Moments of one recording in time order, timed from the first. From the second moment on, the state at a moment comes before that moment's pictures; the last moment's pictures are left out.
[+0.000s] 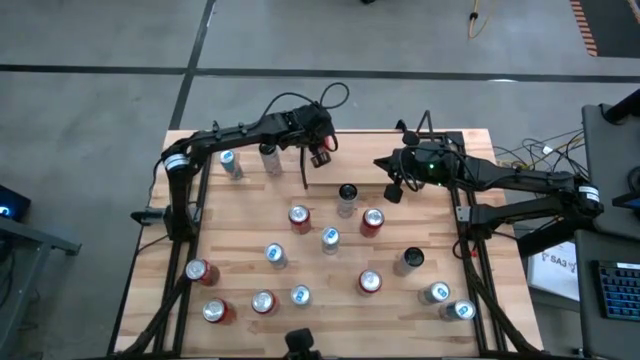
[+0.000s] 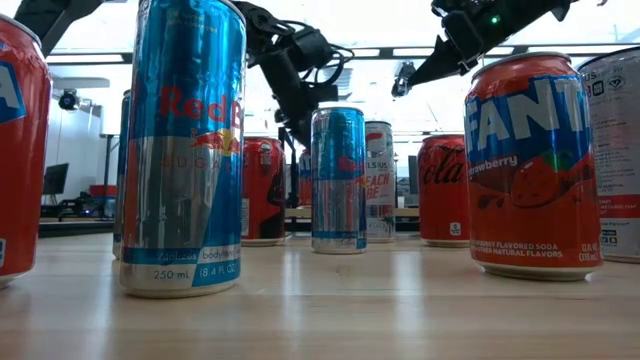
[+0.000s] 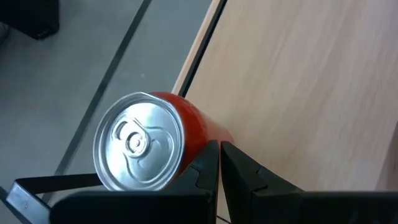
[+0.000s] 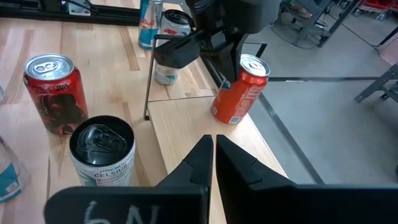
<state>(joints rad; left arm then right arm) 0.47 1.94 1.66 -0.60 -0.24 0.22 -0.27 1.03 0.83 -0.23 0.18 -0.20</state>
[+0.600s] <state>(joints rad) 0.54 1.93 1.79 -0.58 -0.24 0.40 -0.27 1.03 0.83 -0.24 0.18 -0.20</state>
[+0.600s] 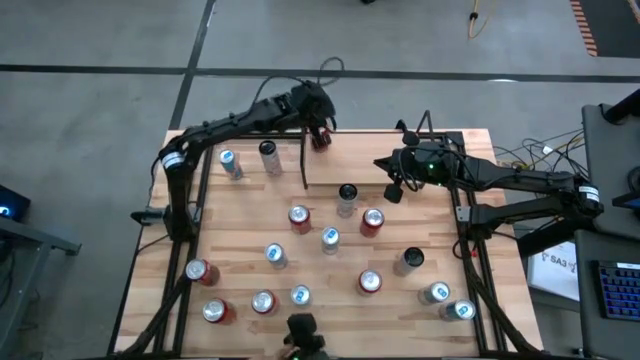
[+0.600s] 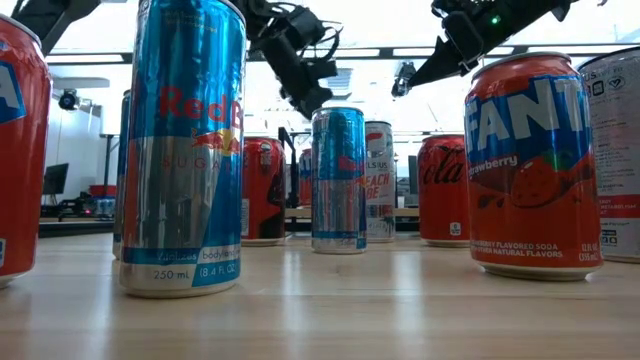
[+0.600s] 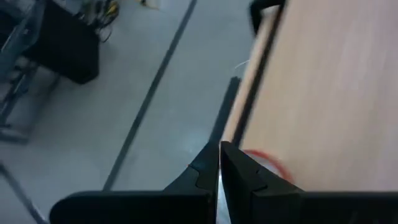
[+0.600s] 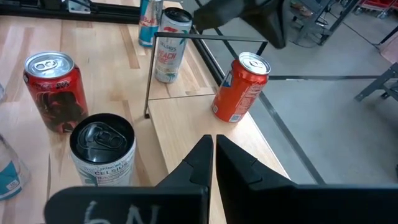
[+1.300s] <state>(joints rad) 0.57 1.94 1.74 -0.58 -0.15 0.30 -0.27 1.03 0.83 -0.23 0.18 -0.21</state>
